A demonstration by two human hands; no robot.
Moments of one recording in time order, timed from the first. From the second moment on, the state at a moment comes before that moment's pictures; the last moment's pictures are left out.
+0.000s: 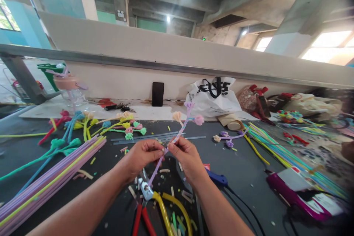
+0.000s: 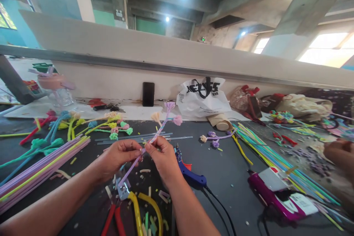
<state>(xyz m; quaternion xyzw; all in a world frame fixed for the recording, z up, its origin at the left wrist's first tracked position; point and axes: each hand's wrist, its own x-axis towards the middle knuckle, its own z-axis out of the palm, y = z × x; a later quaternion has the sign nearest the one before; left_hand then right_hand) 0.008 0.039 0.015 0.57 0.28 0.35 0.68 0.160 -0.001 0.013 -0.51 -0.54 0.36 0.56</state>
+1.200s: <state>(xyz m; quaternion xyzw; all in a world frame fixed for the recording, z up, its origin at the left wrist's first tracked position) 0.005 0.043 0.018 0.68 0.27 0.34 0.59 0.160 -0.003 0.017 -0.55 -0.57 0.31 0.53</state>
